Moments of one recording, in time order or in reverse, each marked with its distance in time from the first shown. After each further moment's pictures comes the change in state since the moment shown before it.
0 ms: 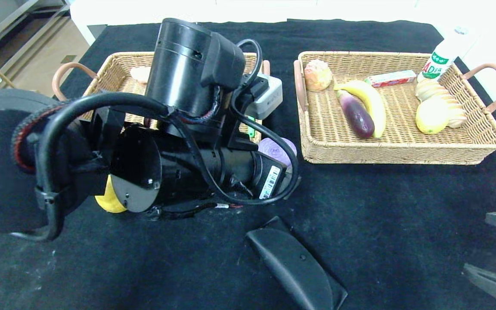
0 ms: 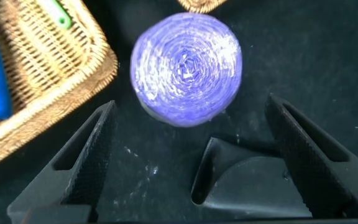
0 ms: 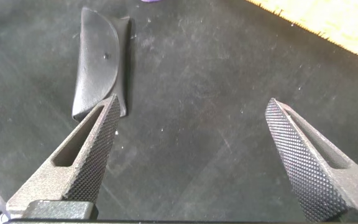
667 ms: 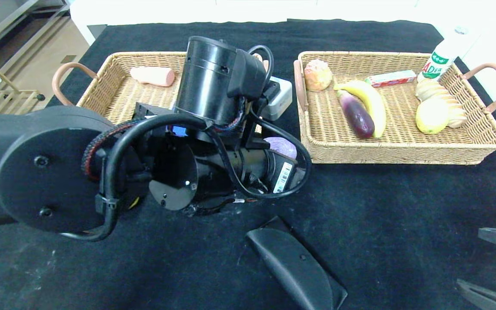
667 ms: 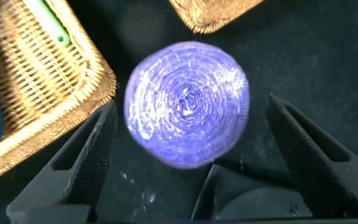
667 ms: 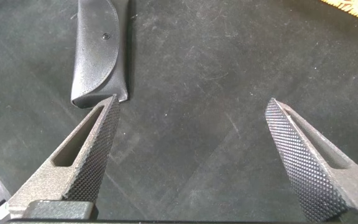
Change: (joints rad) left arm 0.003 0.064 -0.009 -0.102 0.028 0.000; right arm 0.000 0.002 0.048 0.001 0.000 -0.001
